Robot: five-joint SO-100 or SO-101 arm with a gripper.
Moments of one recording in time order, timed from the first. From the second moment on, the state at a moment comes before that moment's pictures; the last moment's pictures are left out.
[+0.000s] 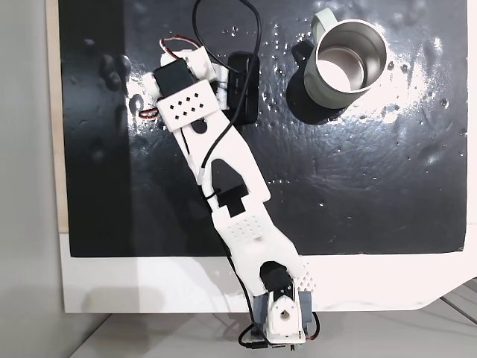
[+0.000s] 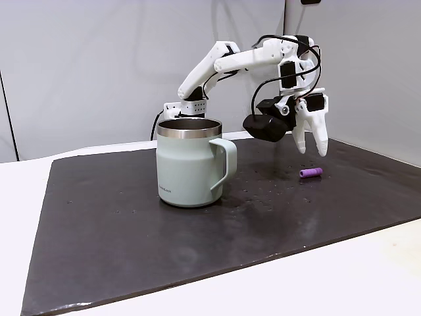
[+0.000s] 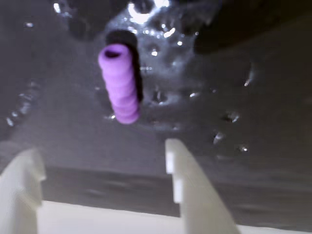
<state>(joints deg) -26.7 40.1 26.8 89.3 23.9</state>
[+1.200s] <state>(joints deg) -24.8 48.7 20.4 89.3 23.0</state>
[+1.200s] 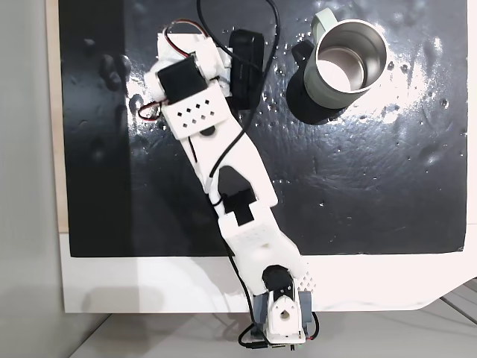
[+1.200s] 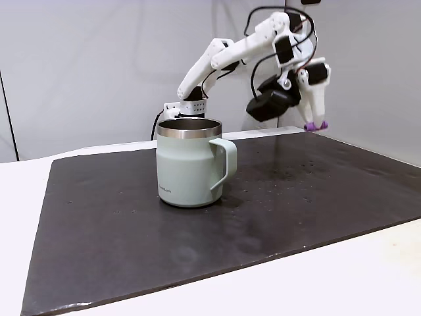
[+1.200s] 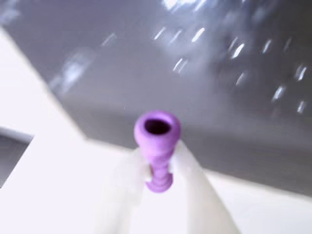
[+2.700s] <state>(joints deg) 14.6 68.2 30.6 94.7 18.5</state>
